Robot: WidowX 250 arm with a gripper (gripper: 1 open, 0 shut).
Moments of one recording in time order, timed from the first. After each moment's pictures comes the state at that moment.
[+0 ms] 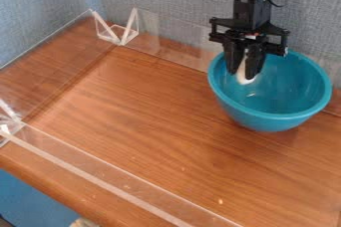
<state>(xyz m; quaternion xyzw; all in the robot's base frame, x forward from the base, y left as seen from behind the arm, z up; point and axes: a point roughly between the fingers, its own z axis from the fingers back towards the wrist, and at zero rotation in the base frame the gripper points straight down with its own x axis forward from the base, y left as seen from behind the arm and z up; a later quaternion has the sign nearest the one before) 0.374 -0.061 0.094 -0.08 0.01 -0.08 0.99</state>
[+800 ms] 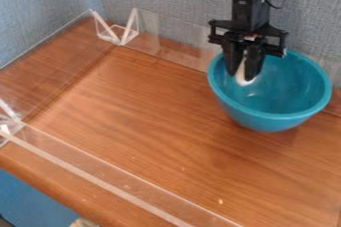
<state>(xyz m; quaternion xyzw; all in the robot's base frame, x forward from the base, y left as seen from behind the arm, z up) 0.374 -0.060 0.090 -0.09 0.02 -0.08 0.99</state>
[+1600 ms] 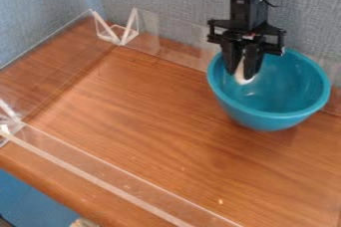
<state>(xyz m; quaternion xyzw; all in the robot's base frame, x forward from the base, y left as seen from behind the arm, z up) 0.376 -0.058 0.091 -0.09 0.01 -0.08 0.99</state>
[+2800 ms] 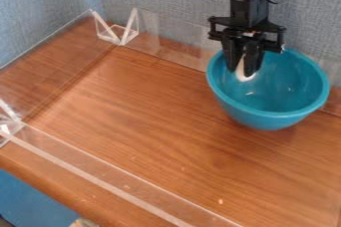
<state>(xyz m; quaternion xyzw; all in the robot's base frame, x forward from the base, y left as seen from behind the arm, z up) 0.381 -0.059 0.095 -0.09 0.00 -0.10 0.99</state>
